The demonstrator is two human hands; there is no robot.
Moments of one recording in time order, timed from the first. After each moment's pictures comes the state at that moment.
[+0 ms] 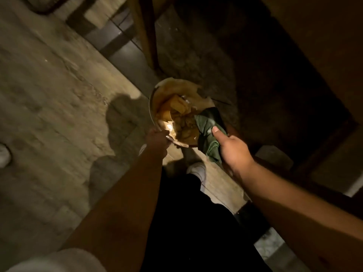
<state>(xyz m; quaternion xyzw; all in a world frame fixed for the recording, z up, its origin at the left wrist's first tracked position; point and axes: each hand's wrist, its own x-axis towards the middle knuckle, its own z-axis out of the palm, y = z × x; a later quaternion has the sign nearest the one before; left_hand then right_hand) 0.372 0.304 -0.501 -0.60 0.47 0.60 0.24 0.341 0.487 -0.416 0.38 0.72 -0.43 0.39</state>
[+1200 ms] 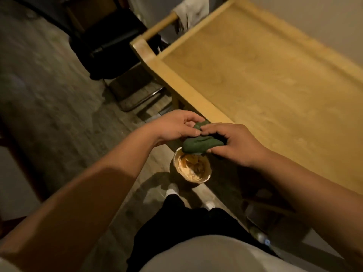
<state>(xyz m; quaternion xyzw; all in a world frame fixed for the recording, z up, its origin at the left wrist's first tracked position) 0.323 0.246 0.023 -0.05 0.76 0.56 0.33 0.311 0.466 0.015 -0.33 0.83 -0.40 0.21</state>
